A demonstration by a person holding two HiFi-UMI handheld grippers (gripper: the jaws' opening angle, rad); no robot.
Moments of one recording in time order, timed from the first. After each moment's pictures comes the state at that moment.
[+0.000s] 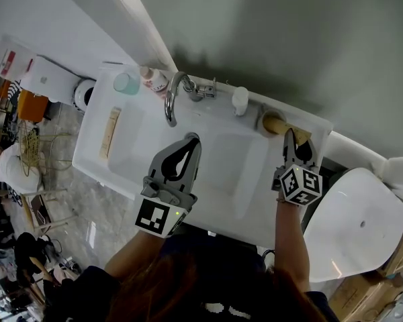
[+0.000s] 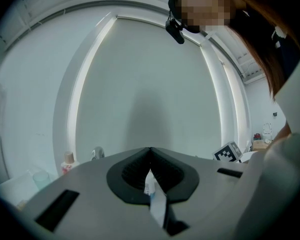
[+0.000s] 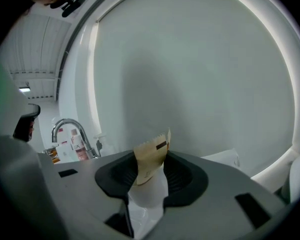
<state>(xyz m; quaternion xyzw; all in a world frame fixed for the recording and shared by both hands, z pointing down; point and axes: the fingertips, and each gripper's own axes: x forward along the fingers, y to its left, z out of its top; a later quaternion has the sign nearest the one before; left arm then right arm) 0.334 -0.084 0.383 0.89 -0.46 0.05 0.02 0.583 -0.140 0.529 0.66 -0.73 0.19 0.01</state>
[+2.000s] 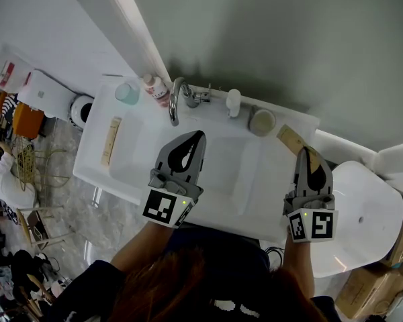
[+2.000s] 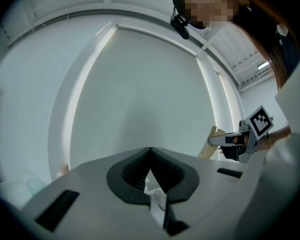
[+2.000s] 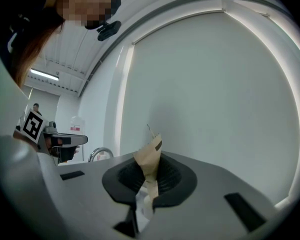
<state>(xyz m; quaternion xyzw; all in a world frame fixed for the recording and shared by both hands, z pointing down) 0.339 -0.064 0.344 0.90 -0.44 0.00 0.00 0.556 -0.027 0.348 0.62 -0.78 0.02 0.00</state>
